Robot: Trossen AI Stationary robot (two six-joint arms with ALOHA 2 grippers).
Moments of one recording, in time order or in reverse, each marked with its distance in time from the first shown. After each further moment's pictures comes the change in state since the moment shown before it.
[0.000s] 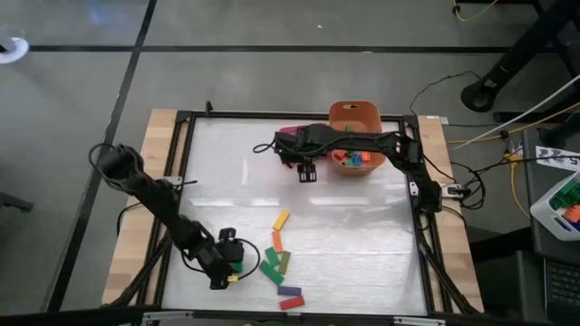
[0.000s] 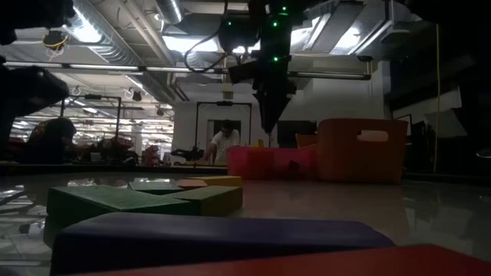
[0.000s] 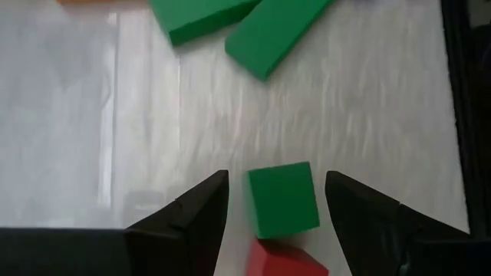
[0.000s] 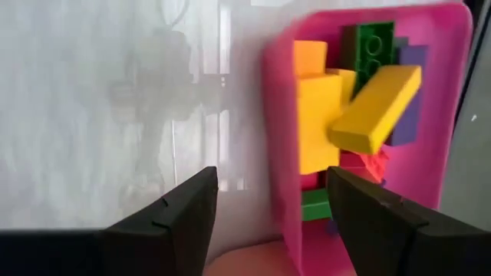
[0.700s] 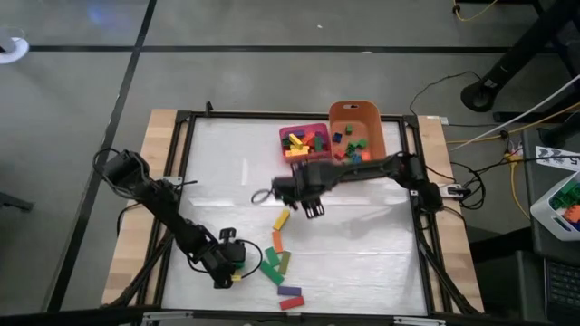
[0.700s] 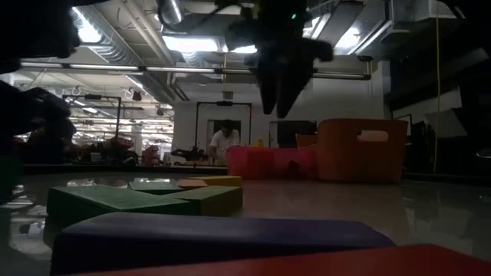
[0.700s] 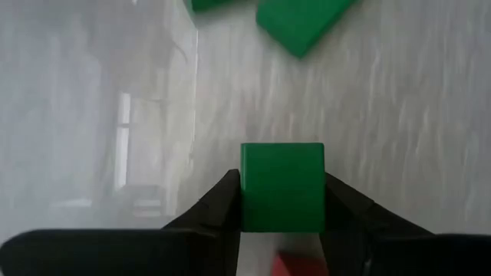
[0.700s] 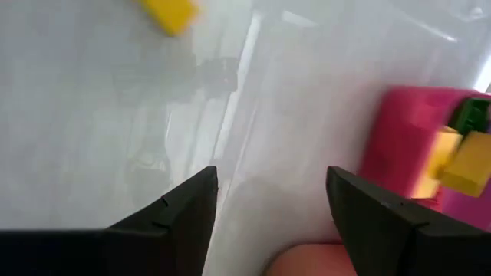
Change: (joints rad) left arm 0.011 0.079 0.000 0.006 -0.023 -0.035; right arm 0.275 -0.019 -0.001 -0.091 0.002 0.025
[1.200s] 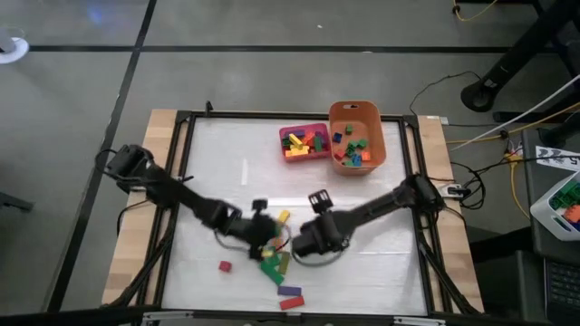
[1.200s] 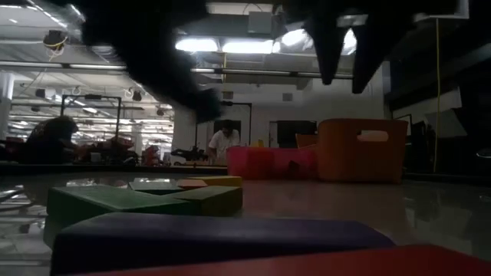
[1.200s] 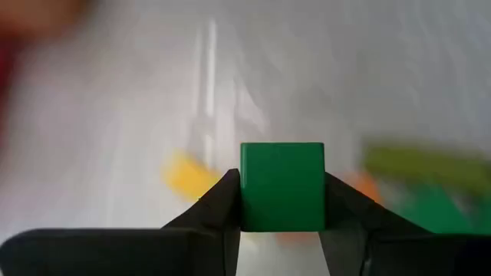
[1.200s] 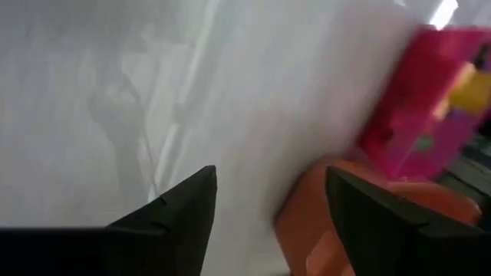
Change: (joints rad) left arm 0.325 -0.008 0.126 0.128 -0.154 0.546; right arm 0.320 -0.001 0.000 -0.302 0.163 0.303
